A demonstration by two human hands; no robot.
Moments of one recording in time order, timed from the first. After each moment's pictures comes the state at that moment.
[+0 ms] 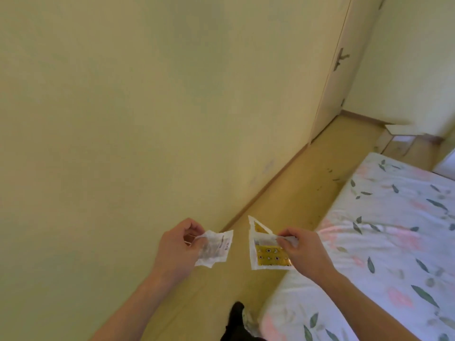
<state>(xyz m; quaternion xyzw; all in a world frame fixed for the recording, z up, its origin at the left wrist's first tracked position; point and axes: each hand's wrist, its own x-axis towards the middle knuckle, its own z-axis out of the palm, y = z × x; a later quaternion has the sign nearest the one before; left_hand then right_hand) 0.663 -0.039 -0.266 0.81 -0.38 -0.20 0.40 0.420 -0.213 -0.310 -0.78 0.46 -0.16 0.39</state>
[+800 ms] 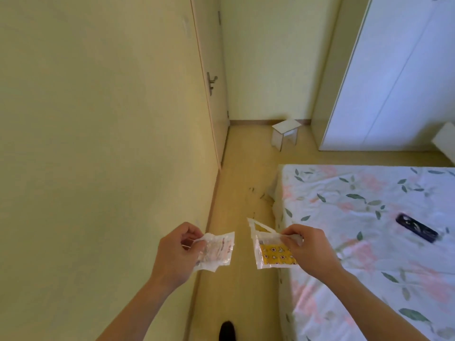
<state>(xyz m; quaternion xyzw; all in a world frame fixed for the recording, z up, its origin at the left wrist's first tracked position) 0.753 -0.650 -0.264 0.65 -0.59 -0.34 0.34 0.450 -0.650 -0.291 -0.58 0.69 -0.26 0.33</state>
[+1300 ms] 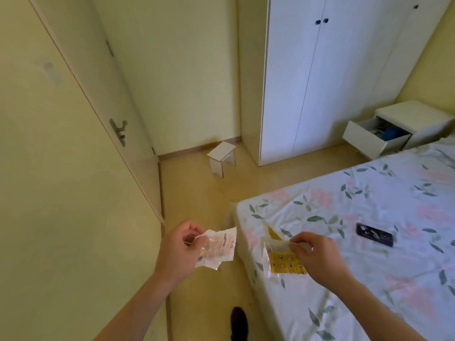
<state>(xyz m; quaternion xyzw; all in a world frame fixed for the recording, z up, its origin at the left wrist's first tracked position) 0.615 -1.045 -0.258 0.49 -0.72 -0.39 0.28 0.339 -0.895 -0.284 -0.40 0.82 -0.33 0.26</state>
